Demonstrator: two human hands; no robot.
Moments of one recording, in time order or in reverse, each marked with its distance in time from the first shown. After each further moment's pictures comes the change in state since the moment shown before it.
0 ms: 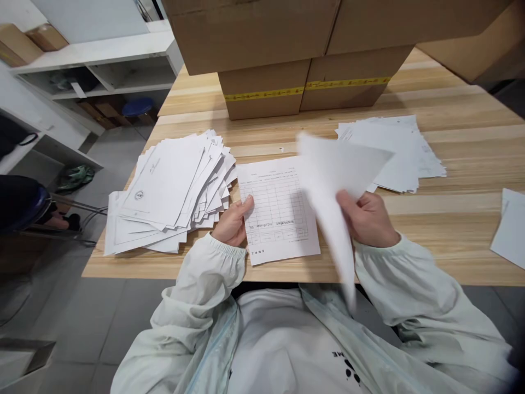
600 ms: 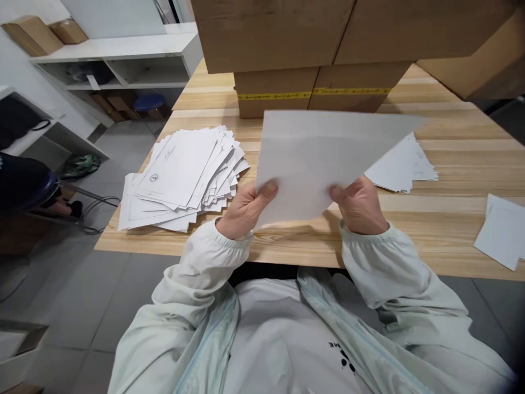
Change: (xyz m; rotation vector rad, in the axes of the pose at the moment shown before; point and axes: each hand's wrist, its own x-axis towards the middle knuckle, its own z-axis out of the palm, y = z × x) left_hand -0.041 0.021 0.041 0.379 -0.091 0.474; right_hand -0.005 -0.044 0.028 0.254 -0.077 -0.285
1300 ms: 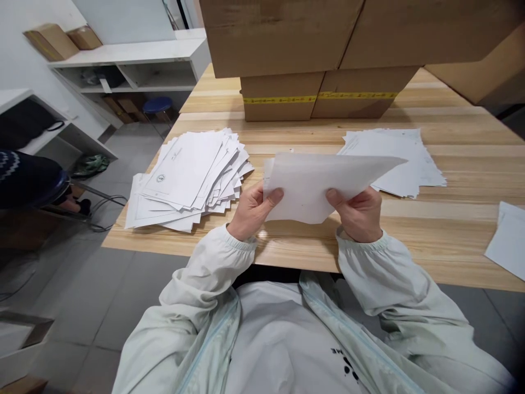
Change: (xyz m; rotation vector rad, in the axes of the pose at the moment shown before) left_hand 0.009 -0.023 -0.002 0.102 -0.035 0.205; right_hand -0.007 0.007 0.005 -0.093 0.114 -0.149
